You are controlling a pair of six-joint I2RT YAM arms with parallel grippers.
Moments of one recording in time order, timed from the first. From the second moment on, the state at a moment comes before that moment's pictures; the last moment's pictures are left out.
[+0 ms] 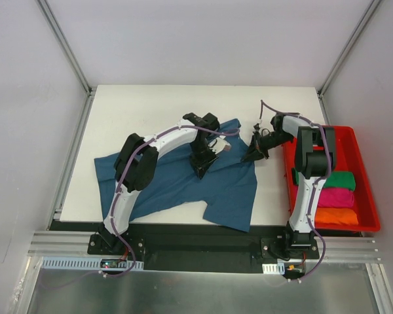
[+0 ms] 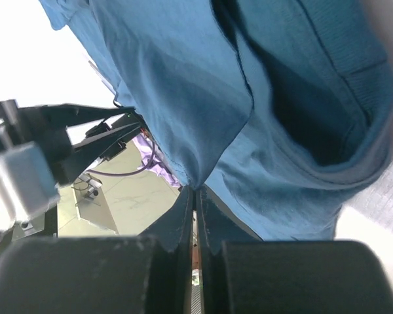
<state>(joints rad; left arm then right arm) -0.71 2.19 1.81 -1.18 0.42 0.26 0.04 2.18 1.52 -1.09 -0.93 0.09</state>
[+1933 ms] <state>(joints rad) -0.58 2.09 1.40 -0.42 0.75 -0.45 0.17 1.97 1.53 -1.18 -0.74 -0.10</state>
